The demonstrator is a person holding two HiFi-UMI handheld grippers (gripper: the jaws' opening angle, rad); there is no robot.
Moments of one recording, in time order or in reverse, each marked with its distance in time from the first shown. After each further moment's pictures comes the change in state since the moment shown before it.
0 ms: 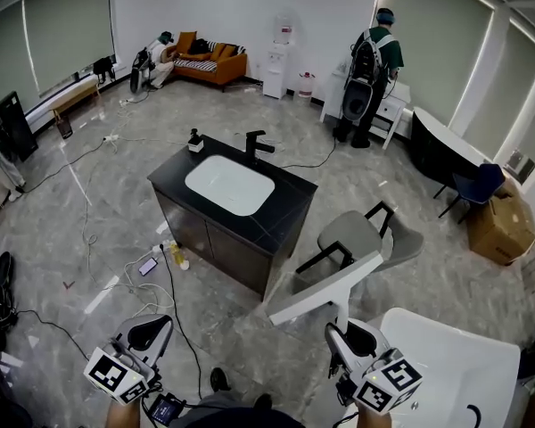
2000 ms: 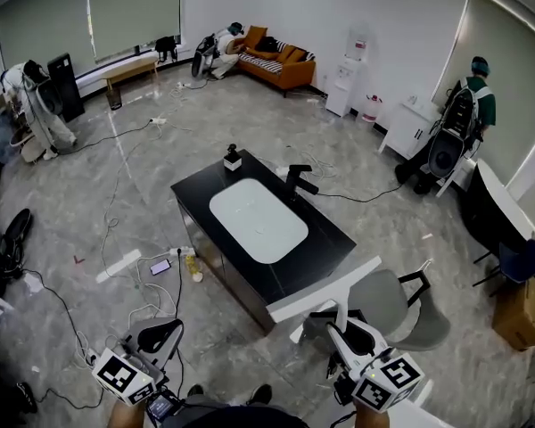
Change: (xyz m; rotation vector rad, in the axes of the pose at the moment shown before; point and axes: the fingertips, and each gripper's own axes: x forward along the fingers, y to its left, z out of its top) left arm 0.199 0.118 0.015 -0.076 0.030 0.247; right arm 0.251 -0.172 0.084 -0.017 0.104 0.272
